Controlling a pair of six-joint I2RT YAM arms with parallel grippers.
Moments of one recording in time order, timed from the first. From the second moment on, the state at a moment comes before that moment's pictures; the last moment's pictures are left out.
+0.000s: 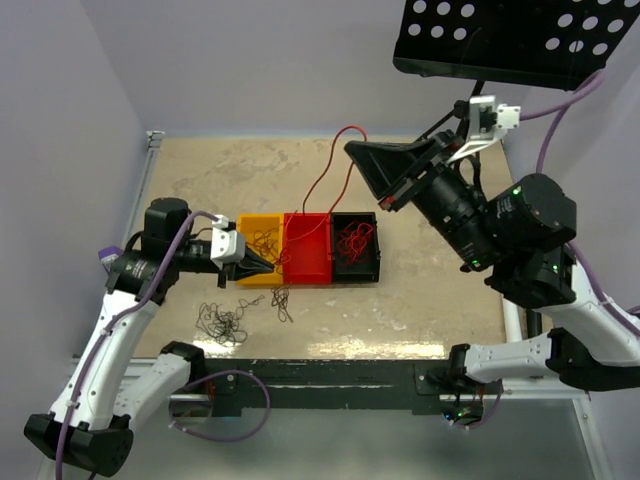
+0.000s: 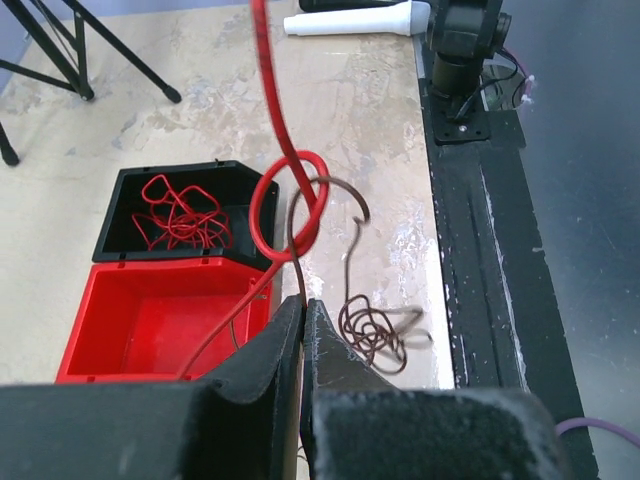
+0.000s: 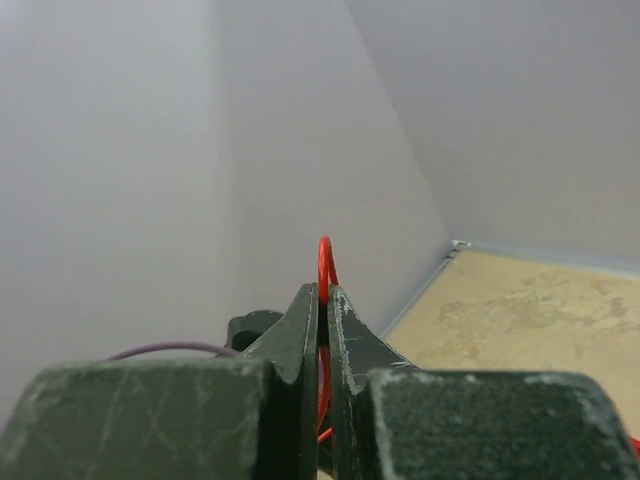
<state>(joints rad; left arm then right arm) -0.25 0.86 0.99 -0.75 1.17 0.69 1.23 1.16 1.79 -0.26 0.48 0.37</state>
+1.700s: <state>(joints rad) -0.25 0.76 1.00 -0.65 0.90 0.65 1.23 1.13 1.77 -0.29 0.90 0.20</state>
